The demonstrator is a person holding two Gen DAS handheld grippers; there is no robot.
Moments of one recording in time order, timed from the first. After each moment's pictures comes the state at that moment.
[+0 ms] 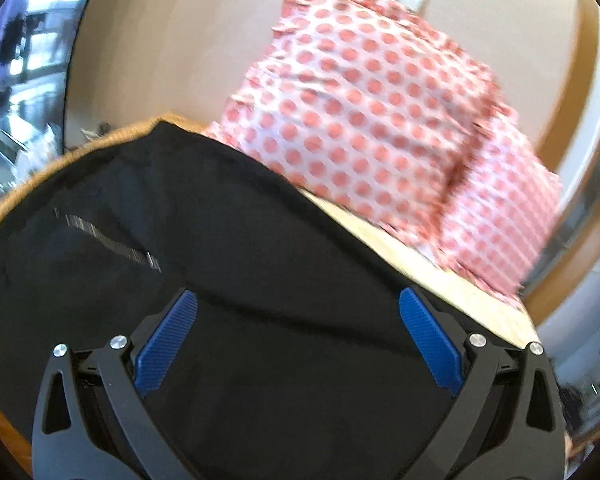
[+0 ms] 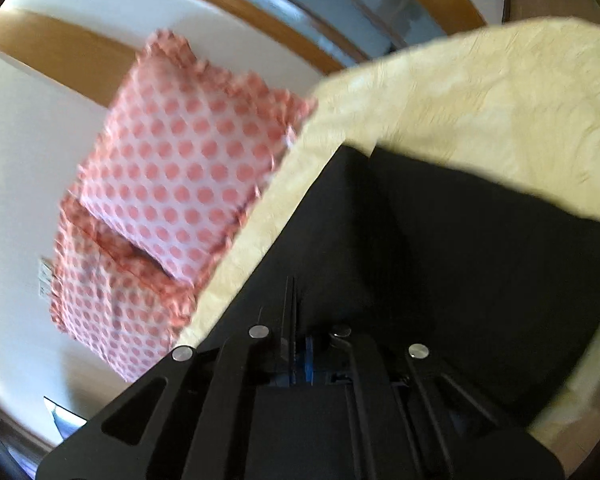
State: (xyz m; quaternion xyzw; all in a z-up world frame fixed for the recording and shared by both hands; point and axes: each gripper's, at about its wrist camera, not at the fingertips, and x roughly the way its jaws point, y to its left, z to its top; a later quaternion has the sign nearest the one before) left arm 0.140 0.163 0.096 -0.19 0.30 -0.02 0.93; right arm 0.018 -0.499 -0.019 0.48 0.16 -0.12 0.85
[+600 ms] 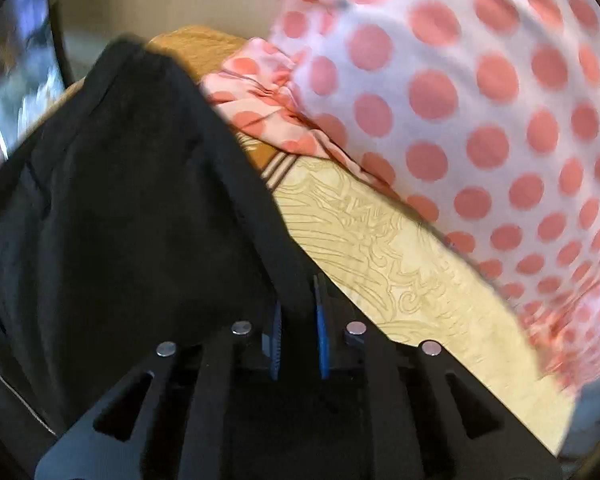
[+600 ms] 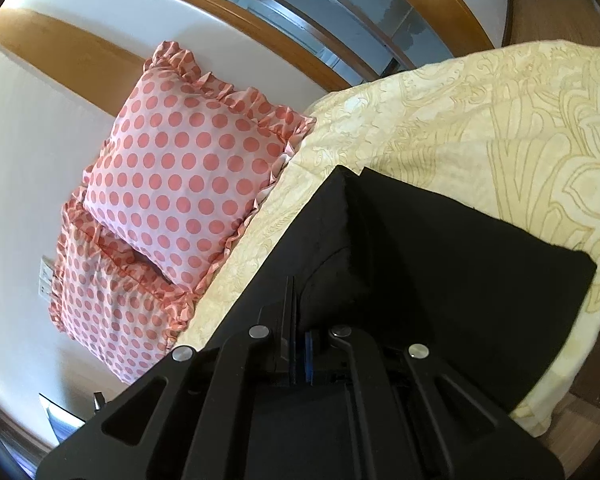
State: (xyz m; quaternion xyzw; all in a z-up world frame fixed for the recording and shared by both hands) left arm 0.384 0.191 0.035 -0.24 0.47 0.11 0.84; right arm 0.024 -0.510 -0.020 0.47 0.17 -0.11 0.86
